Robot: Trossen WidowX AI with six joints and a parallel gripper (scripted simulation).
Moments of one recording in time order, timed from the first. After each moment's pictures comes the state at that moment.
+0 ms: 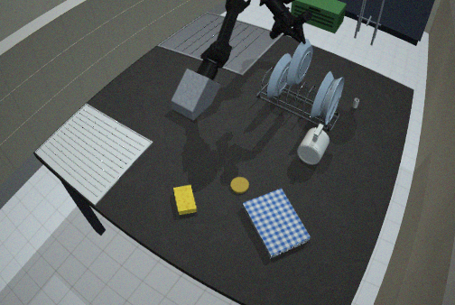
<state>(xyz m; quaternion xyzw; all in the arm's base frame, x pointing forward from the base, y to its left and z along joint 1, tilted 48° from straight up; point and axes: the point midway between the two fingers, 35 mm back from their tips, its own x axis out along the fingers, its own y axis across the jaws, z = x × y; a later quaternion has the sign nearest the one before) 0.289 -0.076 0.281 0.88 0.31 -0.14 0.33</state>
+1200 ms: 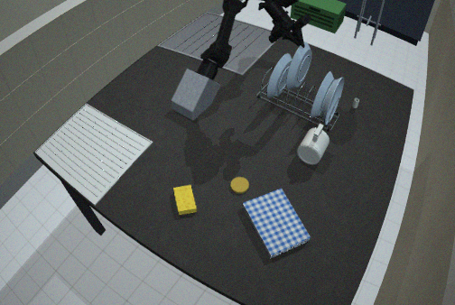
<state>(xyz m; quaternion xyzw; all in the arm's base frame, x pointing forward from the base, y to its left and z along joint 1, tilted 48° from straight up) 0.288 -0.062 0.270 0.88 0.30 -0.13 0.33</state>
